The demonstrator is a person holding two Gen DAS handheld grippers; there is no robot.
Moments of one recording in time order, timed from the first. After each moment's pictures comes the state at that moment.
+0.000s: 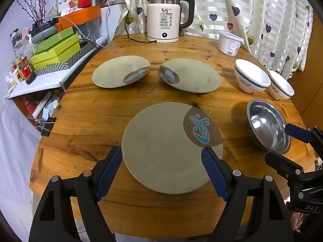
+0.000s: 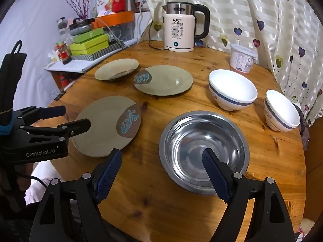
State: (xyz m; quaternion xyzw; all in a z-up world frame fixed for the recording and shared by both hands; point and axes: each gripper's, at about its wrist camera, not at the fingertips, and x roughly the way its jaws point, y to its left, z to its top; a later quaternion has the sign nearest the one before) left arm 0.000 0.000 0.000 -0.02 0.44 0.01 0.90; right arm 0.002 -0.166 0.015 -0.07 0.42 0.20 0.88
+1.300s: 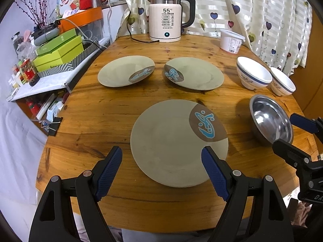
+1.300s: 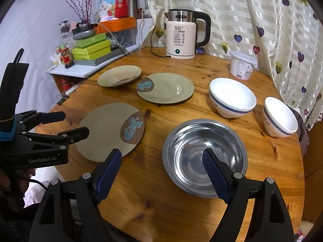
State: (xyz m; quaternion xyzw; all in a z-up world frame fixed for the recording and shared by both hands) left arm -0.009 0.005 0.002 -0.01 0.44 0.02 0.90; right arm -0.003 -0.163 0.025 -0.08 0.39 0.20 0.89
